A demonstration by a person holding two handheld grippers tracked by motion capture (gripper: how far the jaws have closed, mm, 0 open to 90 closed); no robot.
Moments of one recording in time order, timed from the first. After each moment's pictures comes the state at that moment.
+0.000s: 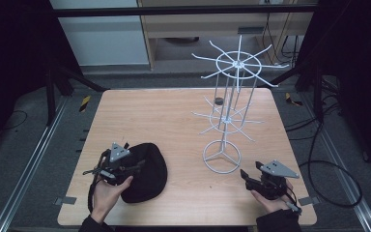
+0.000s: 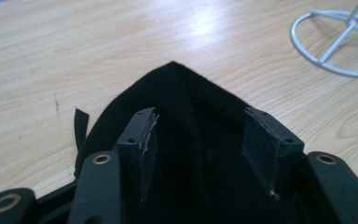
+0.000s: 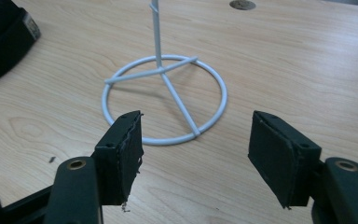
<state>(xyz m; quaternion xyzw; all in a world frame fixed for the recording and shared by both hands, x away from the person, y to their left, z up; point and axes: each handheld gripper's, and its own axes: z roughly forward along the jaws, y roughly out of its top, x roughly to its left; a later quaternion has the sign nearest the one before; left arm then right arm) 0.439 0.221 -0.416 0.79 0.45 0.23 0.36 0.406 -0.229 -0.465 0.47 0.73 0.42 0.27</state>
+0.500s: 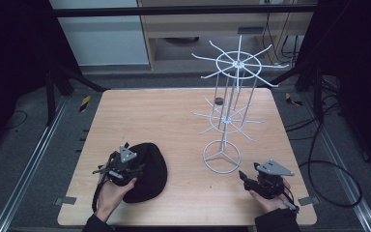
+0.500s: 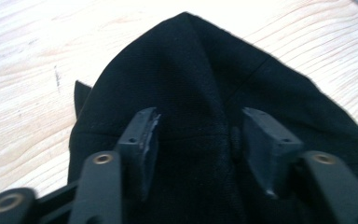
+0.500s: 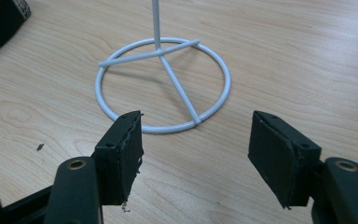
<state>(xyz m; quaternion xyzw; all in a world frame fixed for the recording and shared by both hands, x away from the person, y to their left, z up) 0.451 0.215 -0.444 0.81 0.46 0.24 0.29 0.412 -0.227 -0.475 0.47 0.74 0.40 0.26</state>
